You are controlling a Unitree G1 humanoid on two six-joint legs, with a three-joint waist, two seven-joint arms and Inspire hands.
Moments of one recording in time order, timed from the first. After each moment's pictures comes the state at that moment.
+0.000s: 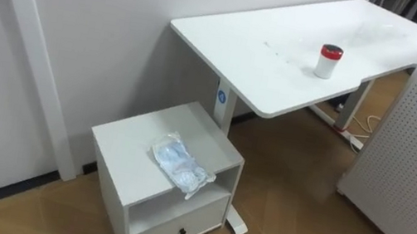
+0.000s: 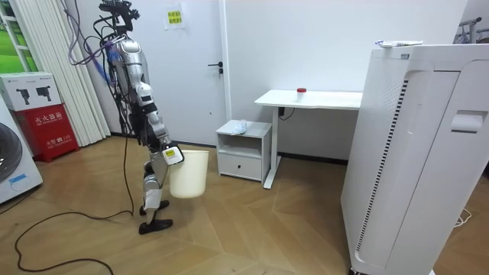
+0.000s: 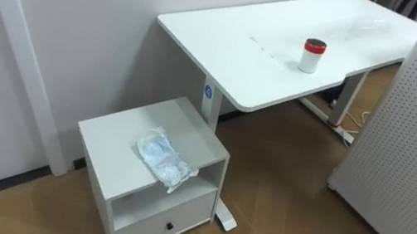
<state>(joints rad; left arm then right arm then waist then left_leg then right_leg) 0.21 0.18 0.21 1.21 0.38 0.06 0.02 0.05 -0.21 -0.03 1.36 0.35 0.00 0.15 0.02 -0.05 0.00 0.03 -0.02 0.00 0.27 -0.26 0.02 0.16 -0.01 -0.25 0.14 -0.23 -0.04</state>
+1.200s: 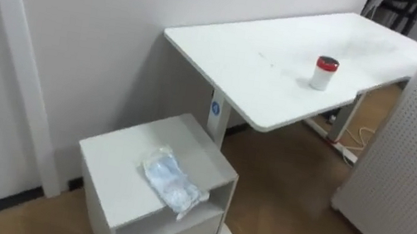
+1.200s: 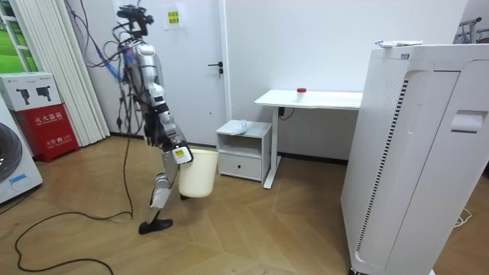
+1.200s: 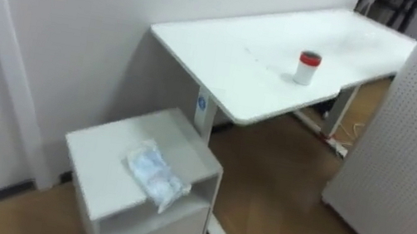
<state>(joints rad) 0.23 0.18 0.19 1.20 0.38 0.06 0.04 0.10 -0.23 -0.03 1.30 0.43 0.04 0.16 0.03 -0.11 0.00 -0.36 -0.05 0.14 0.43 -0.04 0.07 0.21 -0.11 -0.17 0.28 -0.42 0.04</state>
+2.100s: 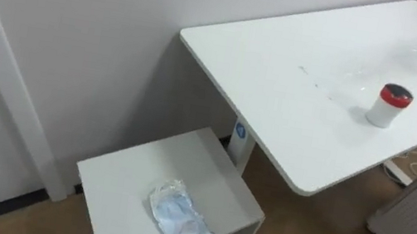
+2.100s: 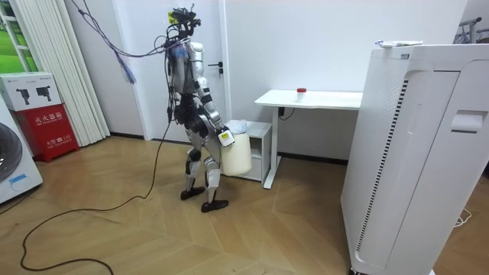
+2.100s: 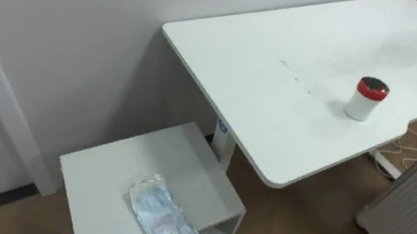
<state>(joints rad) -0.05 0.18 0.07 0.95 0.34 -0.15 0.30 0.00 -0.24 0.09 1.27 0.46 -0.13 0.13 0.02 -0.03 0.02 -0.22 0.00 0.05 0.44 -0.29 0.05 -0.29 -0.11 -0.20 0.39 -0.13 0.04</state>
